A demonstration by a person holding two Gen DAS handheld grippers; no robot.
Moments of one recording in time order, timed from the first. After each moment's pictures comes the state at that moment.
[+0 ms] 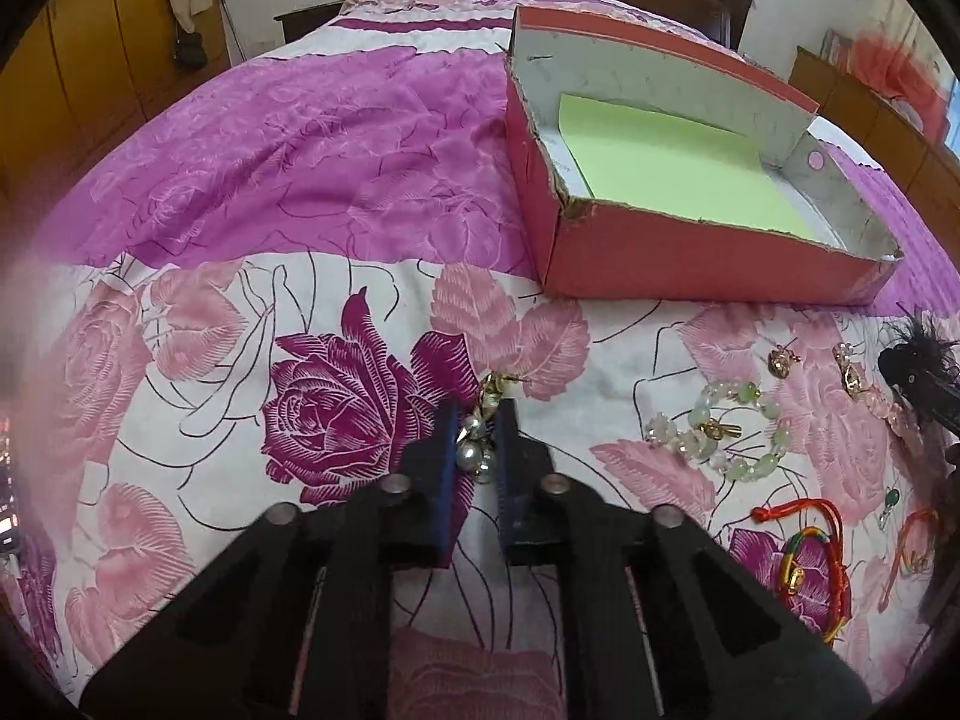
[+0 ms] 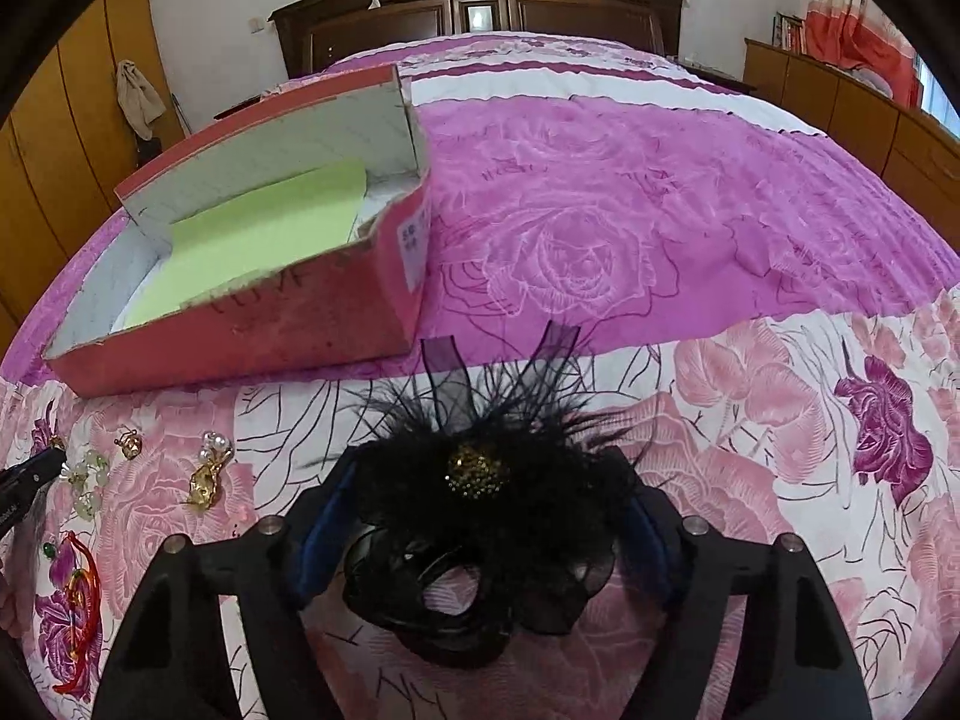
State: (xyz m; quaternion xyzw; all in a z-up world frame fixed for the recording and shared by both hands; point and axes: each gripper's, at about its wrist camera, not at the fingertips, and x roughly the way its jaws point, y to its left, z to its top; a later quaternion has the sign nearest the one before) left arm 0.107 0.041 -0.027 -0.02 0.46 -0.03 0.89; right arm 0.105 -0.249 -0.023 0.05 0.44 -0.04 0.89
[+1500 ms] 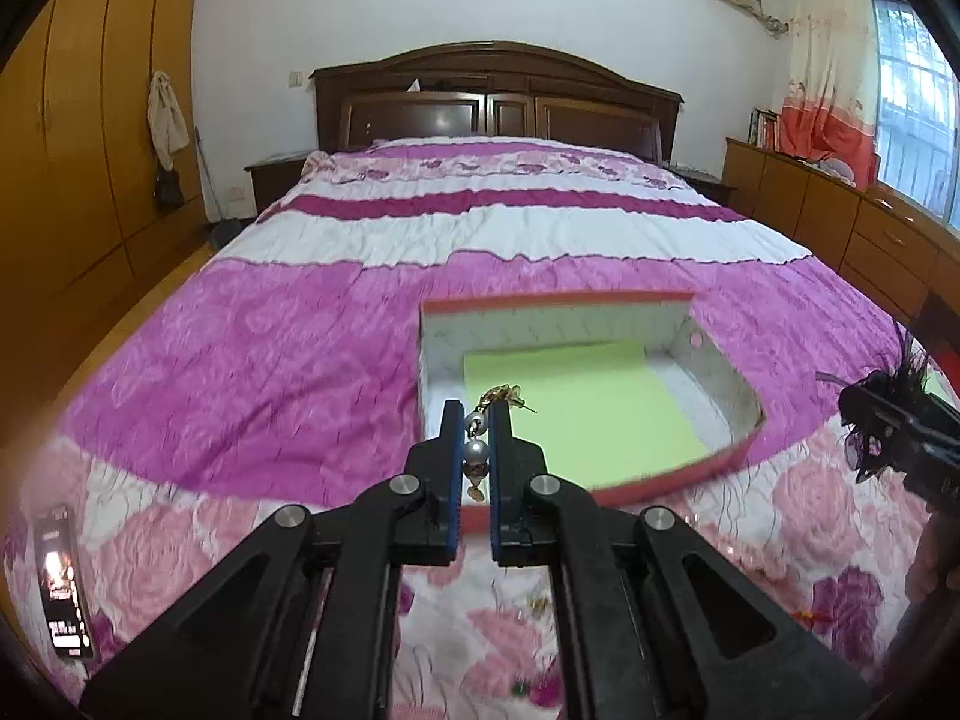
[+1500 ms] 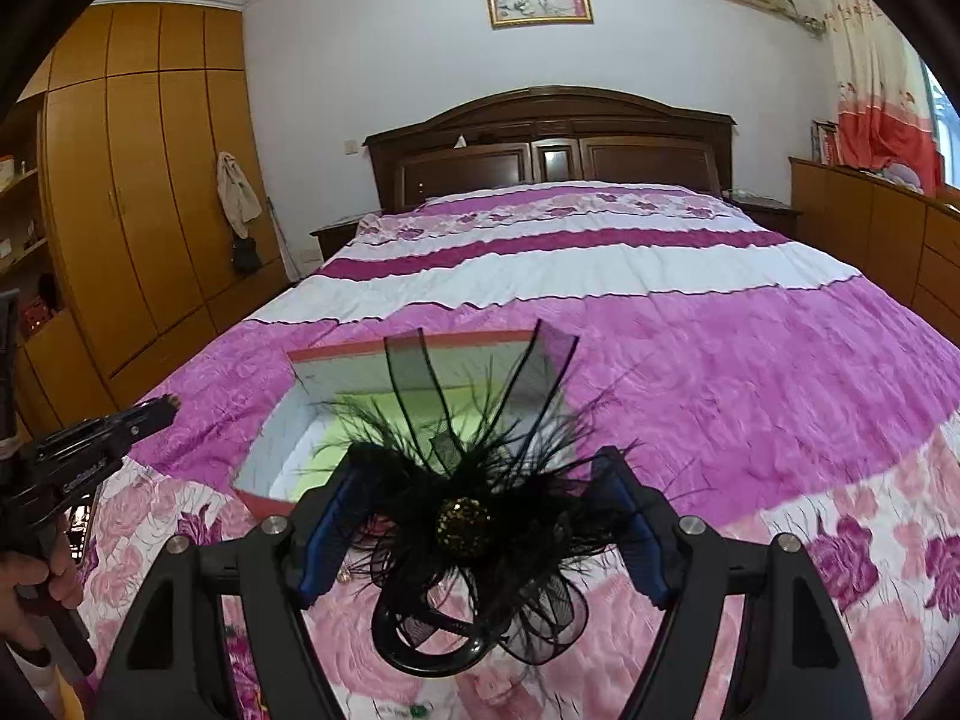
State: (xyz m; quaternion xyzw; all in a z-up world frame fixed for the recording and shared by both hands) left arm 0.105 0.011 0.094 0.00 0.30 -0.08 0.95; right arm 0.081 -0.206 0.107 0.05 0.28 0.05 0.96
